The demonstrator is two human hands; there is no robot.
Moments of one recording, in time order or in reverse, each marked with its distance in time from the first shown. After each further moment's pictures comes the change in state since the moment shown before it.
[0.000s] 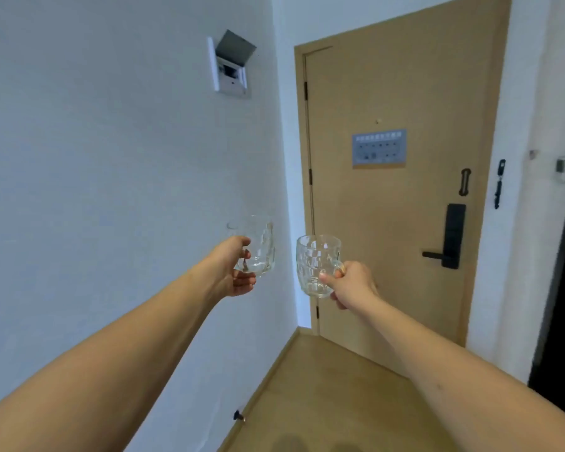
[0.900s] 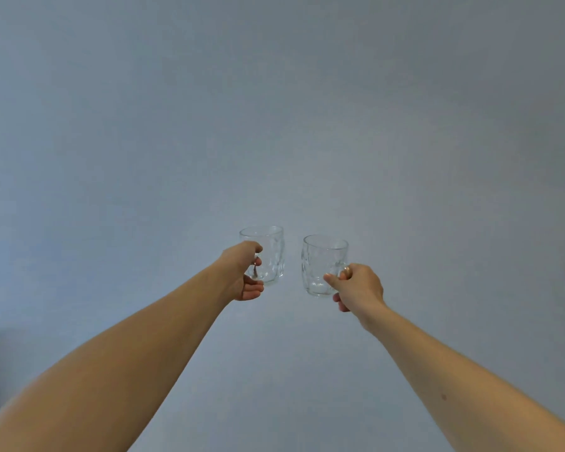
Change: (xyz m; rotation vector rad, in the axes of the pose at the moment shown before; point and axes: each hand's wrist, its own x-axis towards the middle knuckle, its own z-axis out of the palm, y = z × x) left_hand -0.390 -0.152 -0.316 -0.298 1.071 -0.076; right_hand -0.331 -0.189 0.214 0.276 -0.942 -0.551
